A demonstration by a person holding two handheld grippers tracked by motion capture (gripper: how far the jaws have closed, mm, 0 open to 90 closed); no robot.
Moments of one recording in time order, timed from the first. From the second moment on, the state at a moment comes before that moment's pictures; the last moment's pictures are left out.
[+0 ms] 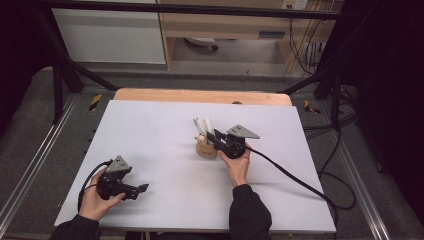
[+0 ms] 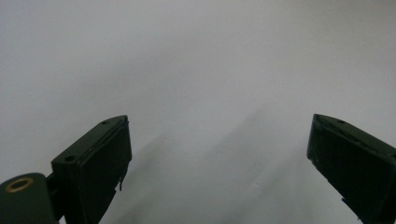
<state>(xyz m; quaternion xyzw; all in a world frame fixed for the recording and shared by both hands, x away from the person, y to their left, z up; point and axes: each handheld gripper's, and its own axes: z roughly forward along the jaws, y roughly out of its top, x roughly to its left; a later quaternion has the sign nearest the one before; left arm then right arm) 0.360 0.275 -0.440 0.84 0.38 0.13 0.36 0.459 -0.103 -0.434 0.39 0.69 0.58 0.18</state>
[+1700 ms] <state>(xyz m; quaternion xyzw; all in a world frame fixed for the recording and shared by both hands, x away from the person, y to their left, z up) 0.360 0.274 -0.442 0.84 0.38 0.13 0.36 0.406 -0.166 -0.392 0.40 0.79 0.45 0.14</state>
